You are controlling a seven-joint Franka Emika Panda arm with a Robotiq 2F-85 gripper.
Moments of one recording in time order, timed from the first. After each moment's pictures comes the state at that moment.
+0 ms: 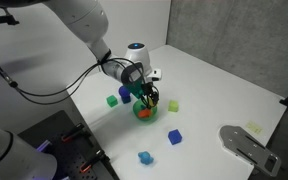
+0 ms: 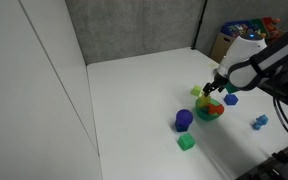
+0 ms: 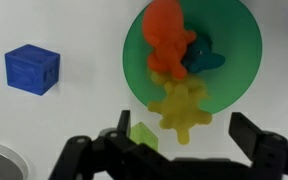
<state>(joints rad) 0.15 0.50 -0.21 -2.24 -0.05 2.89 0.19</state>
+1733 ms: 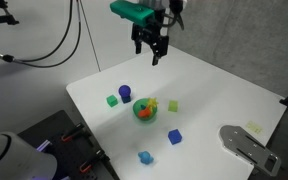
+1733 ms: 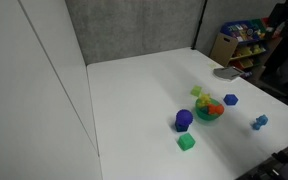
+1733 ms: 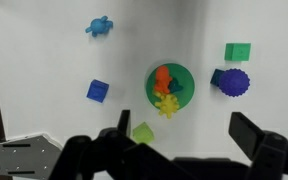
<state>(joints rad) -0.07 -0.12 -0.16 -2.02 0.02 1.80 -0.11</state>
